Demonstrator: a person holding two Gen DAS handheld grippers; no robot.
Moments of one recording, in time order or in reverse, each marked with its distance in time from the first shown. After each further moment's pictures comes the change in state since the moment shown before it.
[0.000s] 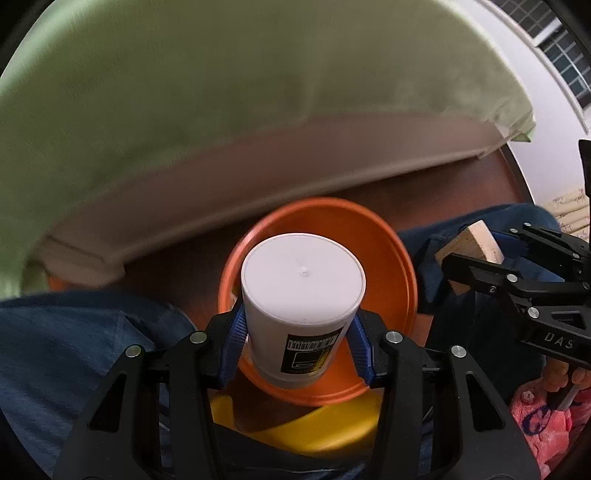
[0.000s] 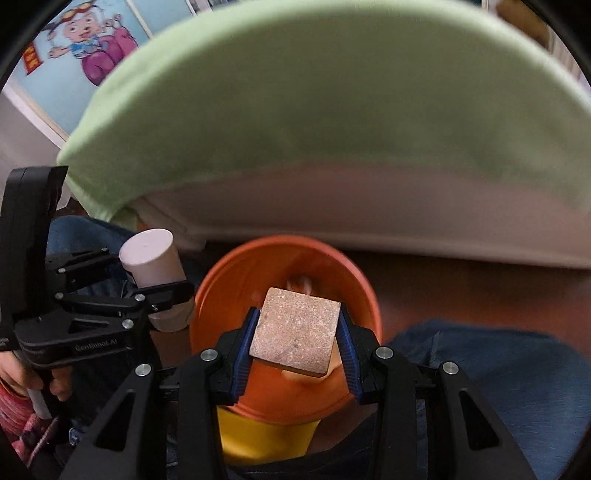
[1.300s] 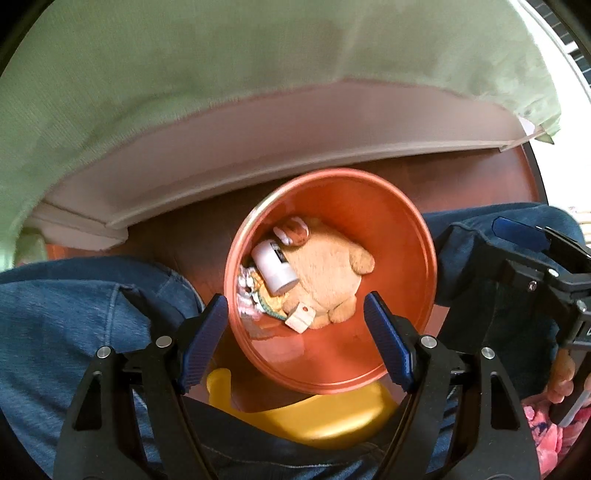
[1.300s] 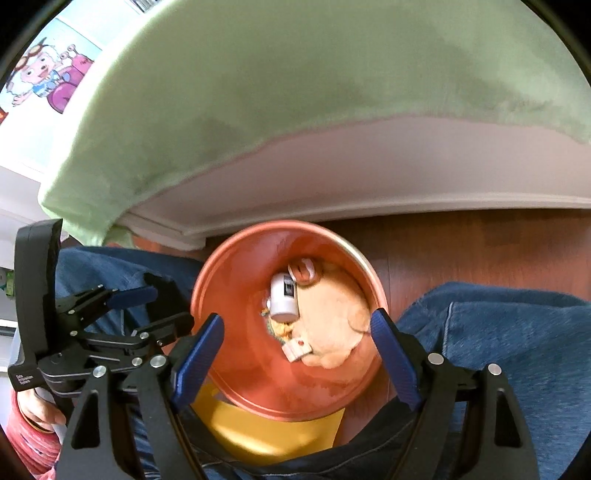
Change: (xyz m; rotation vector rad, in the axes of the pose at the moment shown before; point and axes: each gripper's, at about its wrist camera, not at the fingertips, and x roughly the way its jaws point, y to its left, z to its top) left arm 0.012 0.007 0.003 -0.071 0.091 0.046; right arm 0.013 -0.035 0.009 0.163 0.048 0.059
